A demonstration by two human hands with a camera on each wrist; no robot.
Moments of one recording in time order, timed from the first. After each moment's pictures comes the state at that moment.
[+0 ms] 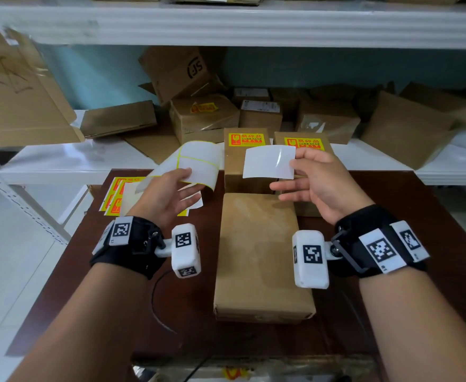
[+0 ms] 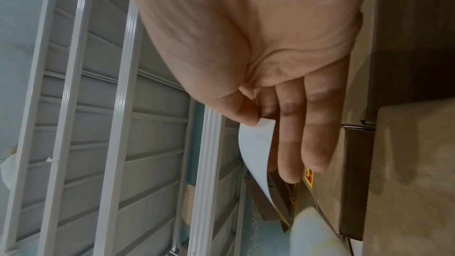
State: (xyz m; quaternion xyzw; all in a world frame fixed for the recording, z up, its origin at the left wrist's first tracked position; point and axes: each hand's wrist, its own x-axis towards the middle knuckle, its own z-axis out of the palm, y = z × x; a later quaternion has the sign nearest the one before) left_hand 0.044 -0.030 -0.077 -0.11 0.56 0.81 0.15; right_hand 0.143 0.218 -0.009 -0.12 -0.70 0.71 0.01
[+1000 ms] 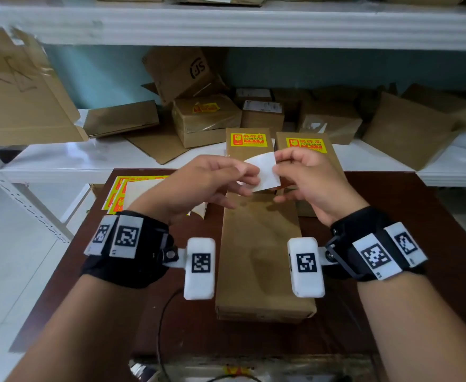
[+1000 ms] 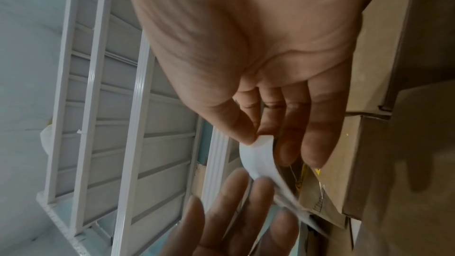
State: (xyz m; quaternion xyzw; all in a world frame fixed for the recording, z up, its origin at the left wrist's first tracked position) left_hand 0.104 -0.002 -0.002 0.23 0.75 0.58 0.22; right_hand 0.143 0.203 -0.008 -0.08 -0.76 0.65 0.03
